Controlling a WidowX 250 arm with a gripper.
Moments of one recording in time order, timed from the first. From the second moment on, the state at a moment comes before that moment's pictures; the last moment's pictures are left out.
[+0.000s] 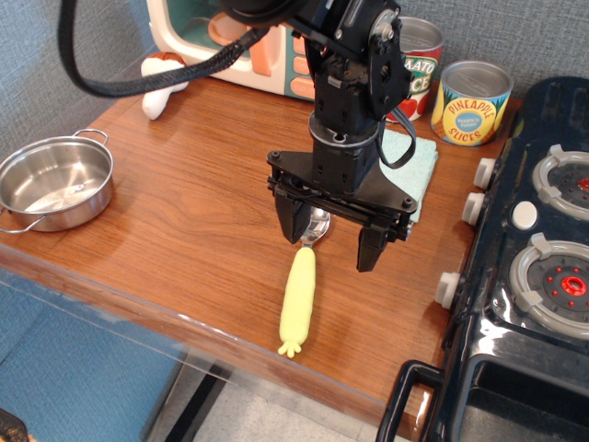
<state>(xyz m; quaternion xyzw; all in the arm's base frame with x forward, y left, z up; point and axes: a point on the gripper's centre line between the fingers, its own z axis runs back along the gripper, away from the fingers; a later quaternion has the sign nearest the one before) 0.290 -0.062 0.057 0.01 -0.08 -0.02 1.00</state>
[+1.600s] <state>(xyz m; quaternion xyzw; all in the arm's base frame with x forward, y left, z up) 0.314 0.150 0.059 0.04 -0.04 0.16 0.98</state>
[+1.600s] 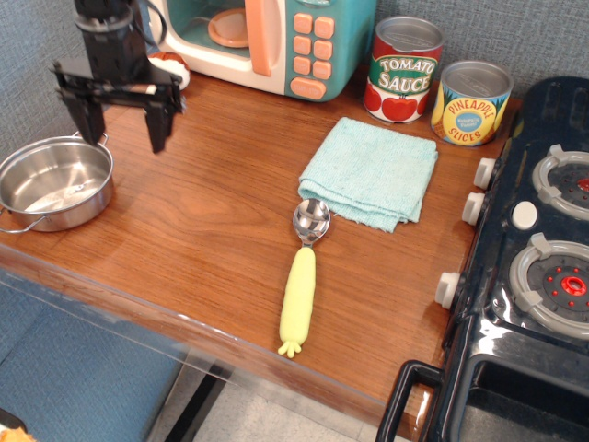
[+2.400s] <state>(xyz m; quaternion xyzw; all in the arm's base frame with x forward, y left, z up) 0.304 0.158 0.024 0.07 0.00 0.21 0.97</state>
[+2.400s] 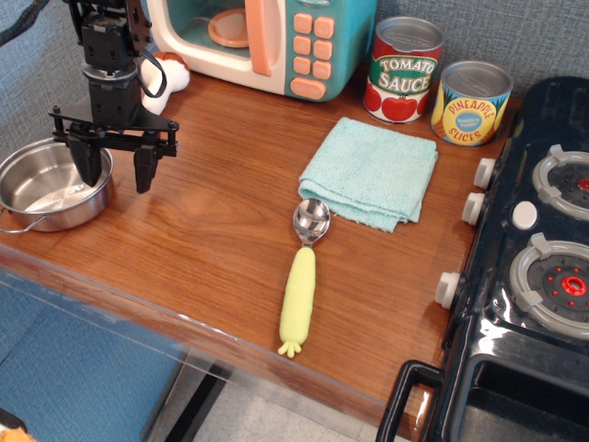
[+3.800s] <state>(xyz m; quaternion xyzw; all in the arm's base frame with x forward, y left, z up) 0.348 0.003 0.092 0.05 -0.09 0.05 0.99</state>
